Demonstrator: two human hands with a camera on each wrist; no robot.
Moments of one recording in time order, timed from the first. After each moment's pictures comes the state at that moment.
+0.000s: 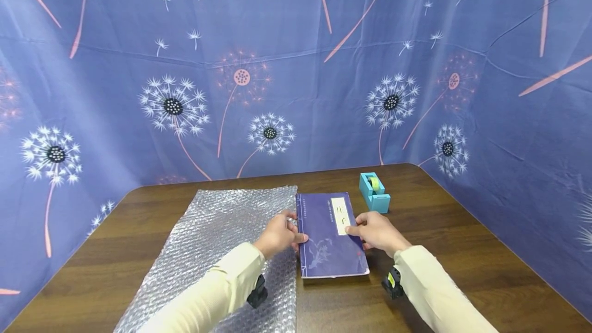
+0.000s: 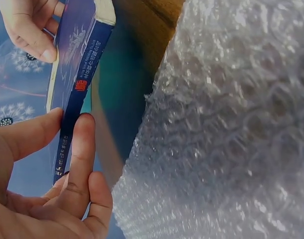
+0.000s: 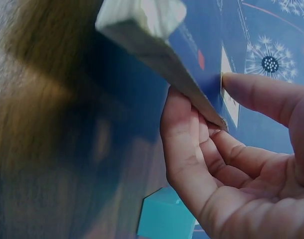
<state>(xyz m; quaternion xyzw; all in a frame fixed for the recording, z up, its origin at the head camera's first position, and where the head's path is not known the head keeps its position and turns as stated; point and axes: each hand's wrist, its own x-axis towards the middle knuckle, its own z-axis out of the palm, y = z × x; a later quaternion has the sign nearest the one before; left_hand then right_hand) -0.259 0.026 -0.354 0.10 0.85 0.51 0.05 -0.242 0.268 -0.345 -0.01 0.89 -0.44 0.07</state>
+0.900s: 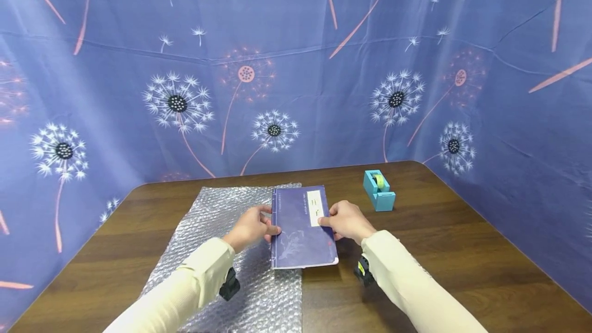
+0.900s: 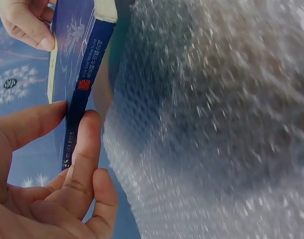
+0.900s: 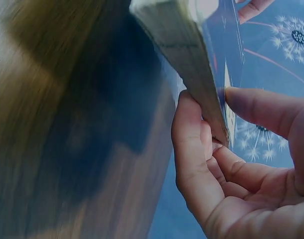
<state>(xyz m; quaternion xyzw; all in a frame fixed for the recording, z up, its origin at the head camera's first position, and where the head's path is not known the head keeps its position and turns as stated) -0.267 -0.040 -0.341 0.08 0.86 0.50 0.07 -0.258 0.200 -0.333 -0.02 0.90 -0.42 0.06</state>
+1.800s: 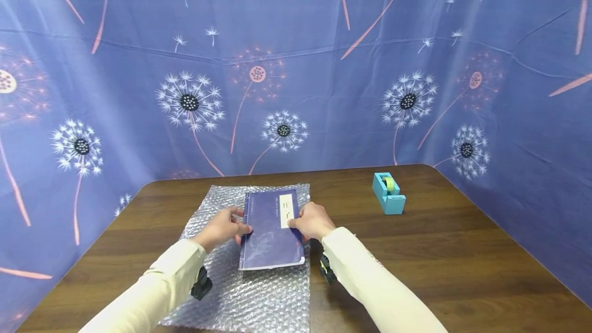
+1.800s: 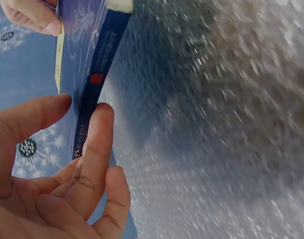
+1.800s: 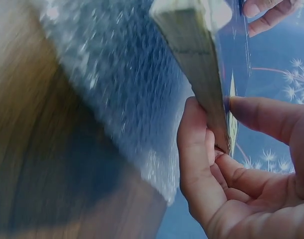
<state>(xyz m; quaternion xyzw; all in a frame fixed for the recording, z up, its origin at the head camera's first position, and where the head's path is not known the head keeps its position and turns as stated) -0.269 -0.112 -0.342 0.02 0.89 0.45 0.06 -0.273 0.118 -0.339 -0.05 0.91 -0.42 0.05</state>
